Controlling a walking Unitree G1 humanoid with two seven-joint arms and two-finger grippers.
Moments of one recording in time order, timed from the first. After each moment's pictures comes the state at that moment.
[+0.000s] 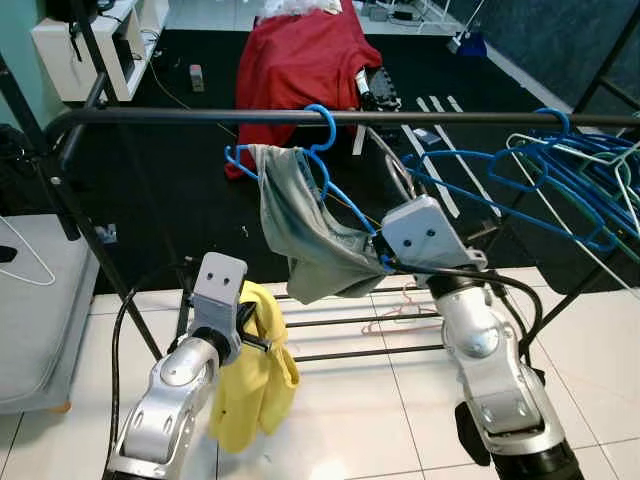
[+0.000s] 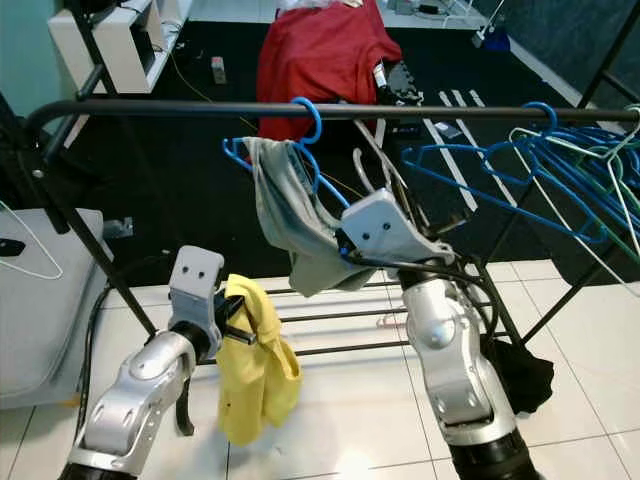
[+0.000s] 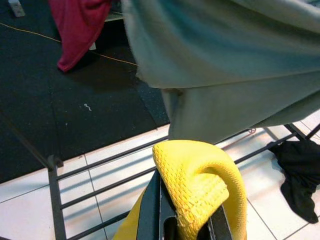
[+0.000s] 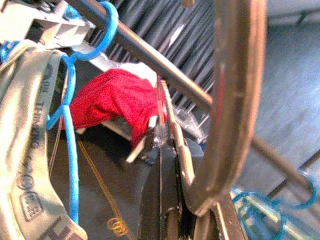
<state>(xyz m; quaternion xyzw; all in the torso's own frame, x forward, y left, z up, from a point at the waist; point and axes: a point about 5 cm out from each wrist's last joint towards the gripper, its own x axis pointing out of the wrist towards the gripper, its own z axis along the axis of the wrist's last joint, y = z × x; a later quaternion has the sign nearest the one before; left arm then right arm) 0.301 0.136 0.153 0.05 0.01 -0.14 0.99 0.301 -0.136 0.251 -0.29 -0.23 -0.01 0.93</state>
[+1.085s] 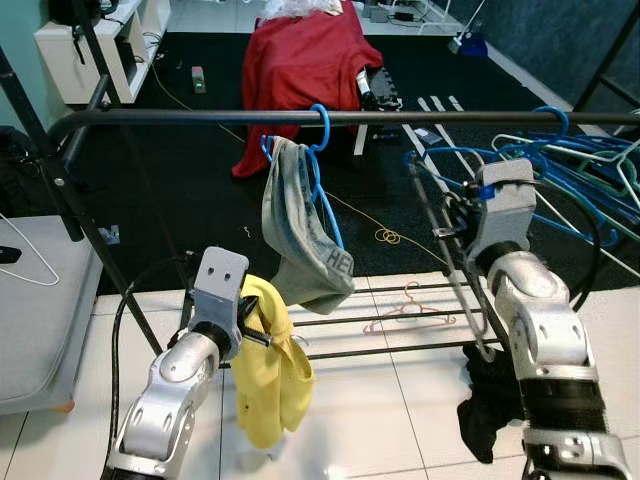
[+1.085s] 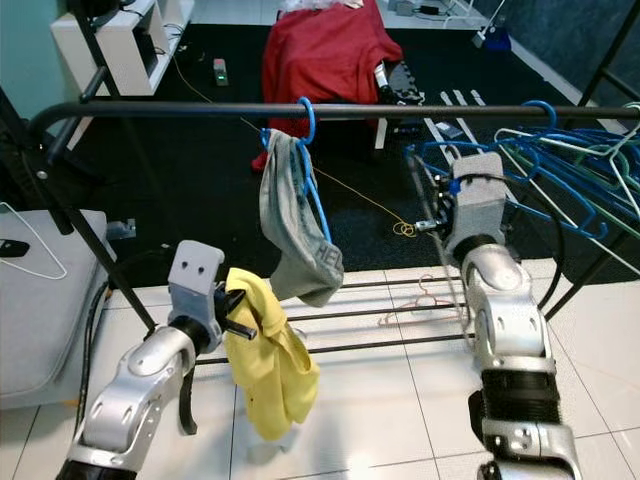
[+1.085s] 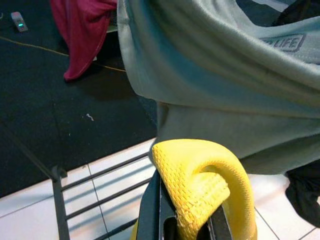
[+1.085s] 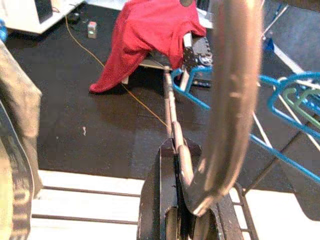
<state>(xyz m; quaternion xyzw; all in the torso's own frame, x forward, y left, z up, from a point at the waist) 0.303 0.135 0.163 0.06 -0.01 -0.14 0.99 0.354 -0.209 0.251 -0.09 -0.07 0.03 0.99</state>
